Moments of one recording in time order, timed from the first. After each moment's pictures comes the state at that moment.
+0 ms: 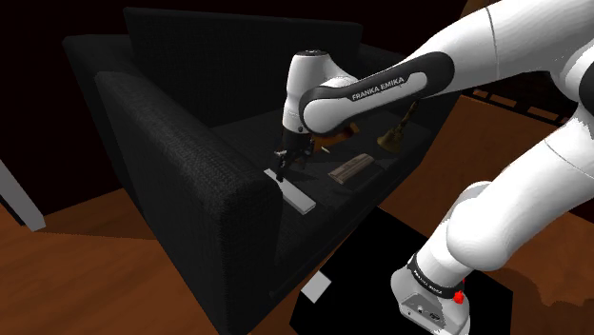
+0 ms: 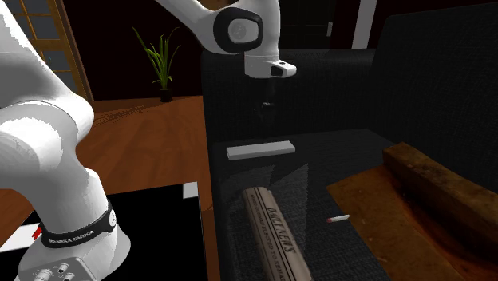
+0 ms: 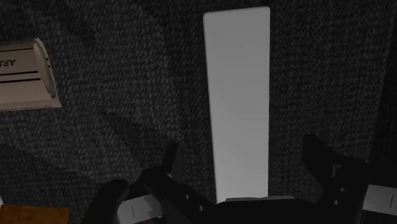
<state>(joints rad) 0.01 -0.20 0.25 -2.40 0.05 2.21 0.26</state>
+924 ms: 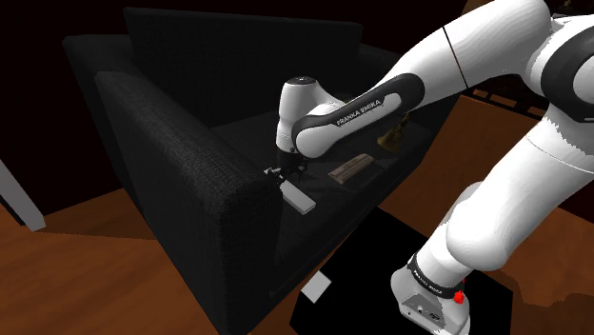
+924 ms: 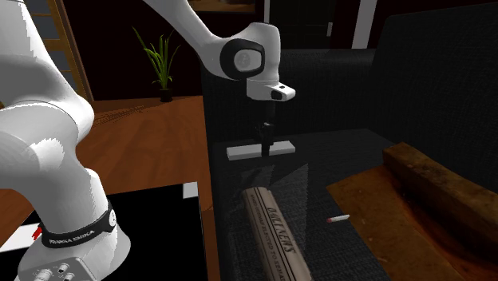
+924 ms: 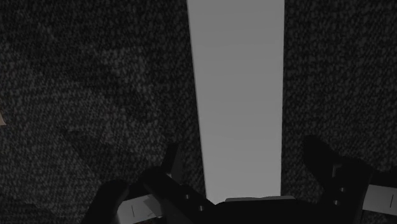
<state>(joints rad) 0.01 -0.08 0.27 -2.44 0.00 2.35 0.32</state>
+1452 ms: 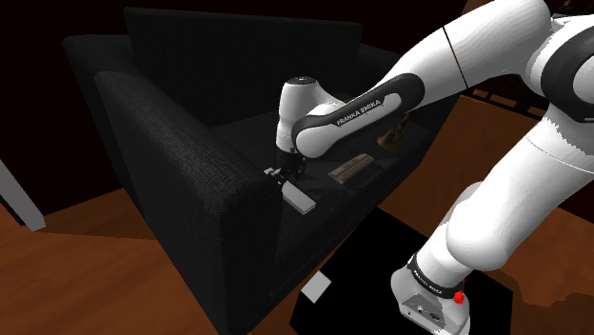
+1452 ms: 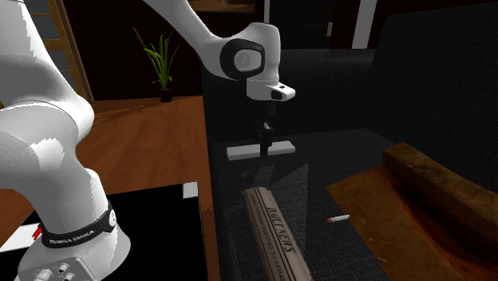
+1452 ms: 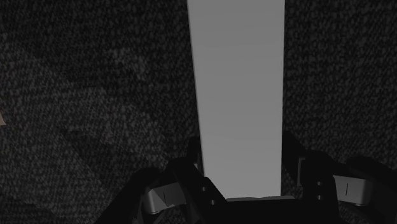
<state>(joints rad) 0.01 -0.08 0.27 -2.44 0.00 2.35 0.31</state>
